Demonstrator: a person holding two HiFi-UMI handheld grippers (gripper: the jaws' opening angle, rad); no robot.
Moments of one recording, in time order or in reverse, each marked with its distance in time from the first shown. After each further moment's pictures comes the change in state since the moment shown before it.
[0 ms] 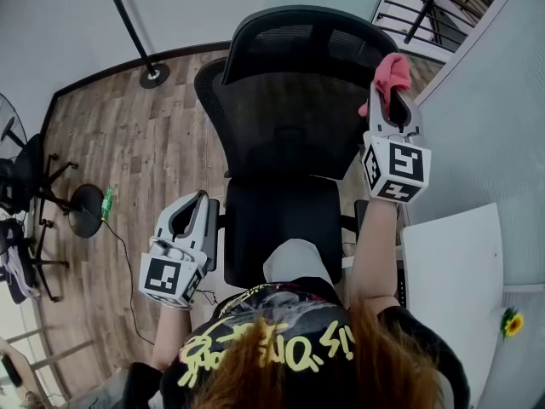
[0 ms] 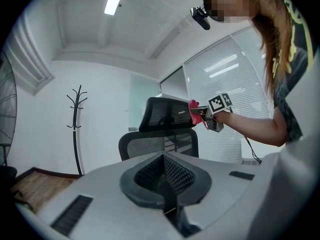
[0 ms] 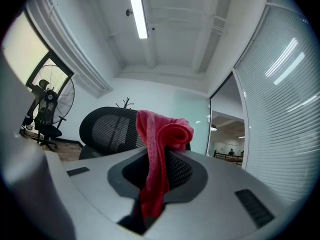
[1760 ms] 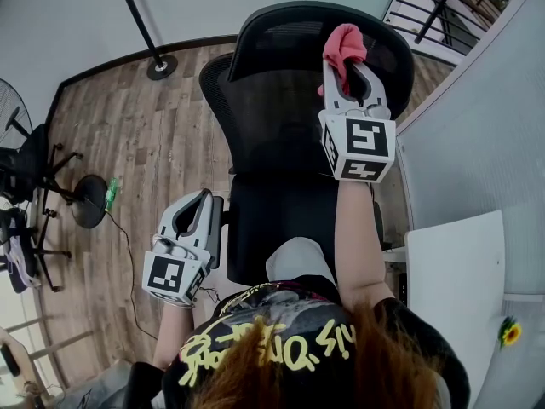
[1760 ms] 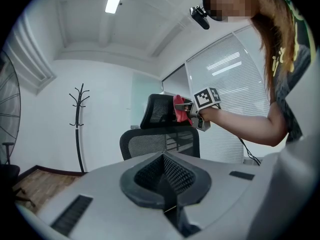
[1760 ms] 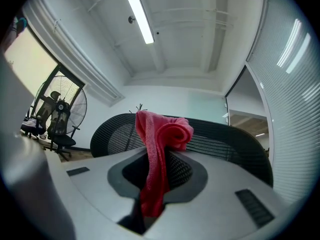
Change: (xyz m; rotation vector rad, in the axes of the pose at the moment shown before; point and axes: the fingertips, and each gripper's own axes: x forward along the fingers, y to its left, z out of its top) left arm 0.001 0.006 -0.009 -0.012 0.021 0.026; right arm 0.054 0.094 0.027 0.038 -0.064 0.162
